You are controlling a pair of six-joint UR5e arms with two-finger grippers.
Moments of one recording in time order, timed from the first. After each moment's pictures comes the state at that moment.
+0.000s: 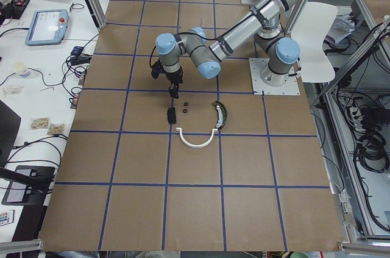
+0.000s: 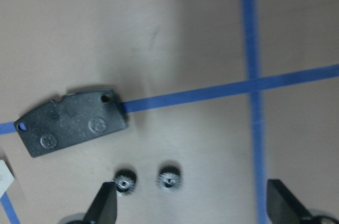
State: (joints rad) left arm -1.15 -1.85 -1.81 -1.15 1.67 0.58; right arm 1.53 -1.57 1.58 -1.49 -1.55 0.03
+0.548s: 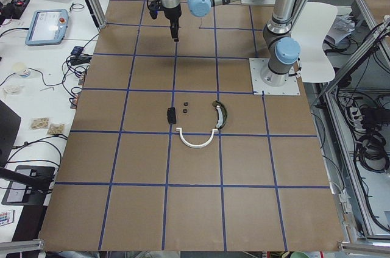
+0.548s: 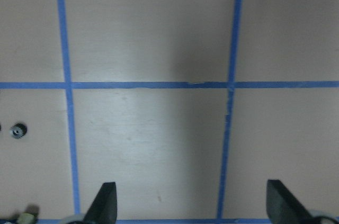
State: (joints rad) left arm -1.50 -1.68 -1.62 -1.48 1.55 0.04; right arm 1.53 -1.58 1.58 -1.51 -1.53 -0.03
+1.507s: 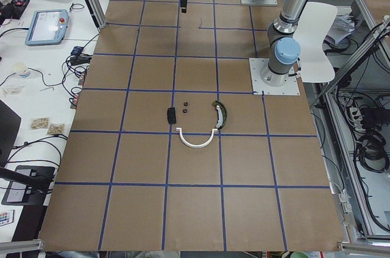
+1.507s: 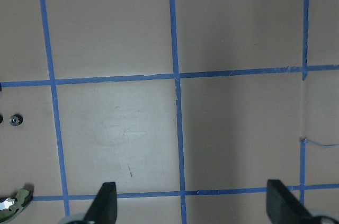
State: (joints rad) left arm -1.59 -1.57 -1.56 -1.57 1.59 0.02; right arm 1.53 -1.58 1.59 -1.51 -1.54 0.05
